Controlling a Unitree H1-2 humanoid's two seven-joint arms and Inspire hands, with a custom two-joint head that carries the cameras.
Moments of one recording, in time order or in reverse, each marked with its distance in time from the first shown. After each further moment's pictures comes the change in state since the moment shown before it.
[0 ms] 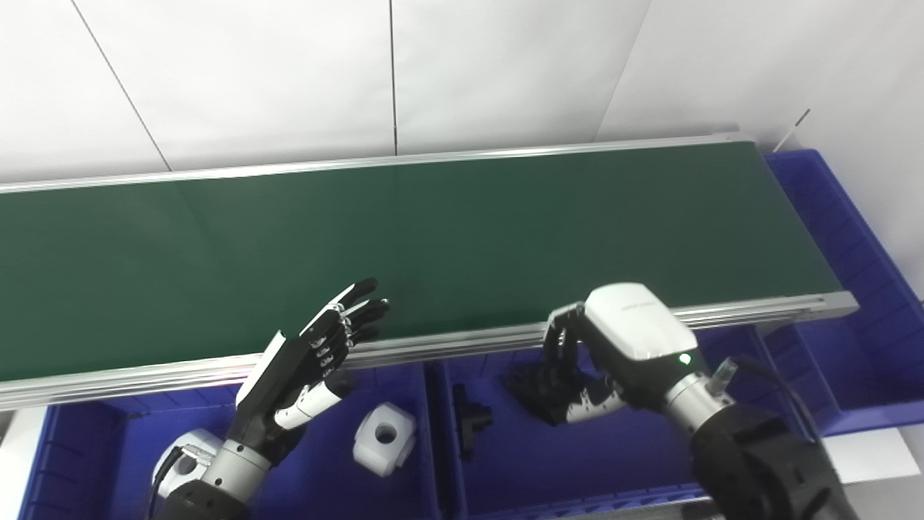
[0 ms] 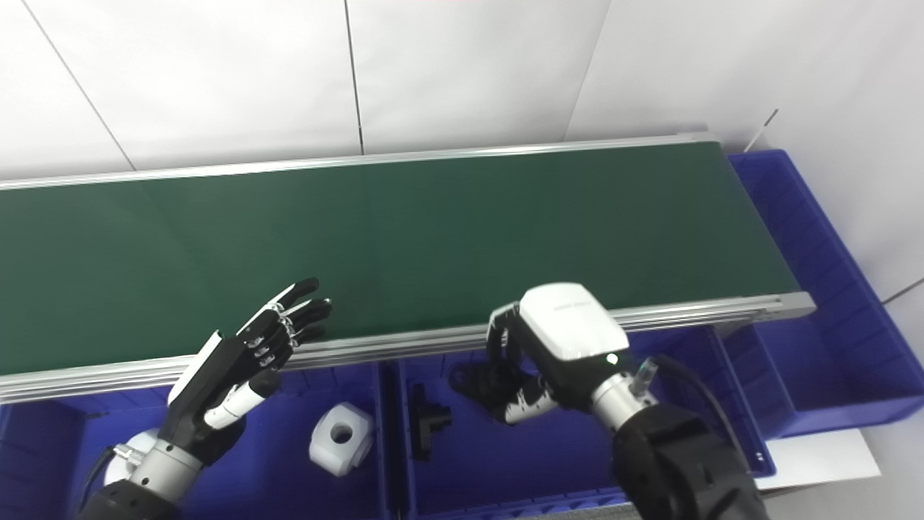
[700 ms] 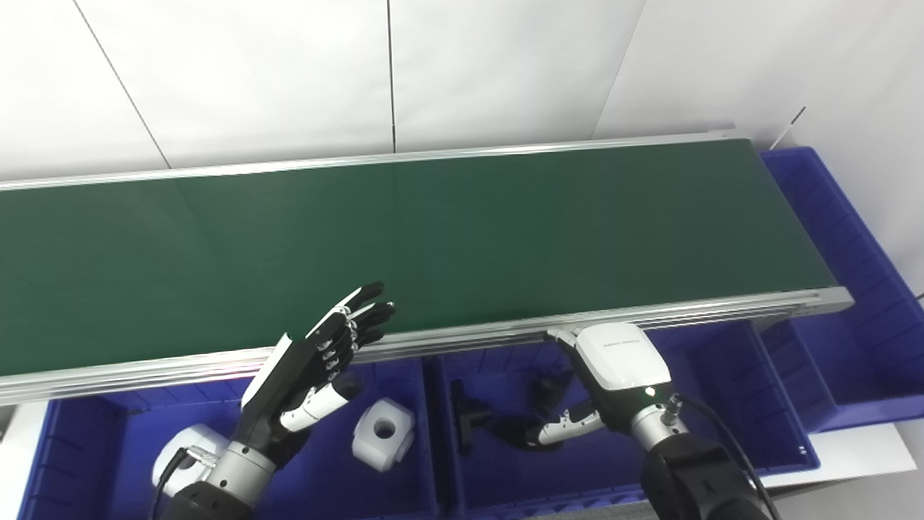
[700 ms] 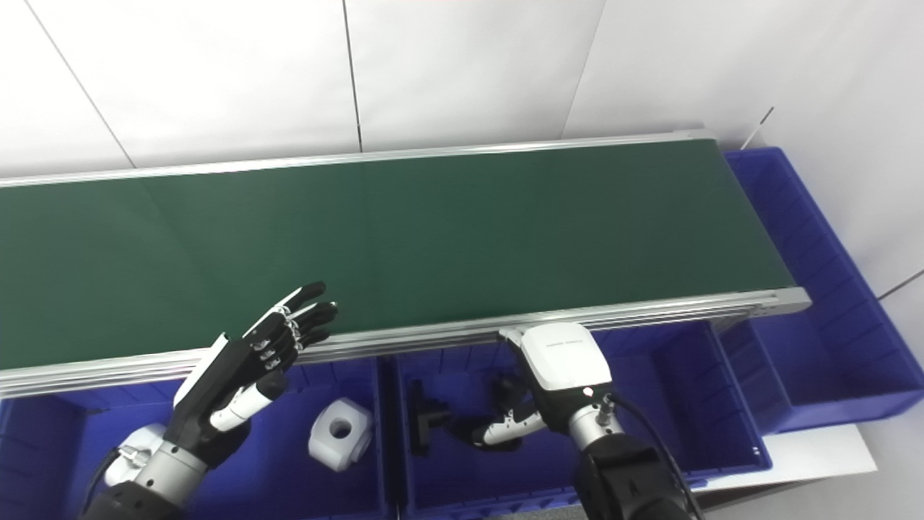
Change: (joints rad) left arm 0.005 -0.004 -0.013 -0.009 0.016 0.026 0.002; right arm 0.025 0.091 0.017 0.286 -0.184 -0.052 -0.249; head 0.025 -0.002
